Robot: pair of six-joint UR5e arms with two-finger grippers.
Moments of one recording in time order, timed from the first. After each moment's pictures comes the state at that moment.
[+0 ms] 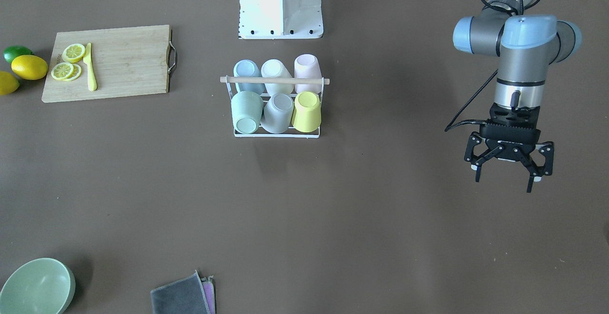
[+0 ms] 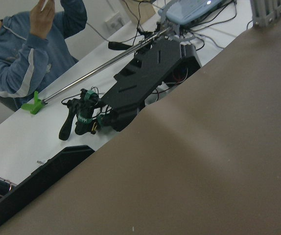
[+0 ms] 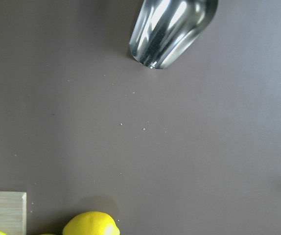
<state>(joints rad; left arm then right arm) -0.91 -1.82 -1.67 -2.13 -1.55 -0.32 1.53 -1.53 1.79 -2.02 2.14 -0.24</state>
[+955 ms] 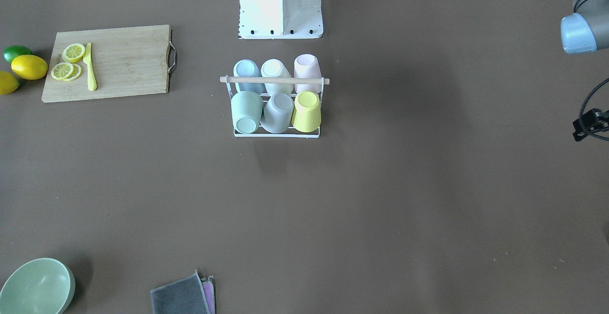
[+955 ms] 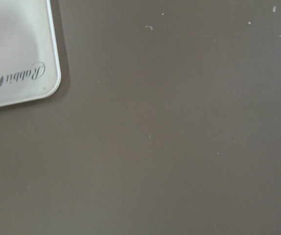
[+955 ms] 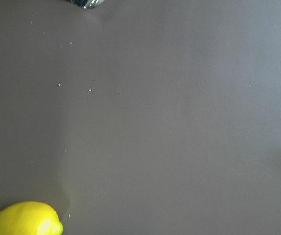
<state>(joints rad) -1.35 -1.74 -1.65 -1.53 -2.20 -0.31 1.61 -1.75 1.70 -1.65 2.22 -0.23</state>
